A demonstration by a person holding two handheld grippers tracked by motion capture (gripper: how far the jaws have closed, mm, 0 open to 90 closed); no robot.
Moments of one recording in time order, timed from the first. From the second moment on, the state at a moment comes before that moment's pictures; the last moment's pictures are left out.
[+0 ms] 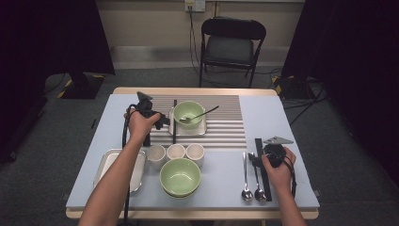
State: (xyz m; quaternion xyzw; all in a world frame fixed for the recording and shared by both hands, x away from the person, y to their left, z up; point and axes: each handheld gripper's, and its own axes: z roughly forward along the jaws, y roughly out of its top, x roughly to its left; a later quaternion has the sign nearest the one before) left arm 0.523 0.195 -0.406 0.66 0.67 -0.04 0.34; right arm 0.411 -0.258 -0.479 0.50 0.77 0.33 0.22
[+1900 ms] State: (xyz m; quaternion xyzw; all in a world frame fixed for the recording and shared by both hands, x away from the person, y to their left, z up) left arm 0.490 0.218 -0.401 0.68 0.63 -0.04 0.36; right arm 0.411 -0.258 -0.479 0.50 0.77 0.33 0.22
